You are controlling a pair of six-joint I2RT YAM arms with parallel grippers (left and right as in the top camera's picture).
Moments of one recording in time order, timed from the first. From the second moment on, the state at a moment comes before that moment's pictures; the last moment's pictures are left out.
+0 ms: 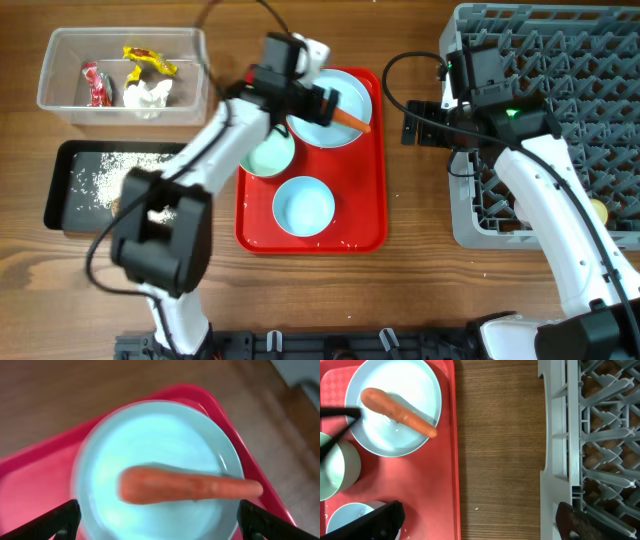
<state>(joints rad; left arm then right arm) -0.41 1.98 1.44 -0.36 0.17 0.04 0.24 1.51 1.36 -0.96 0.01 0.30</state>
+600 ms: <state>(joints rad) -0.53 2.10 1.44 -0.27 0.12 -0.90 0.24 1.51 1.36 -0.97 0.01 0.30</state>
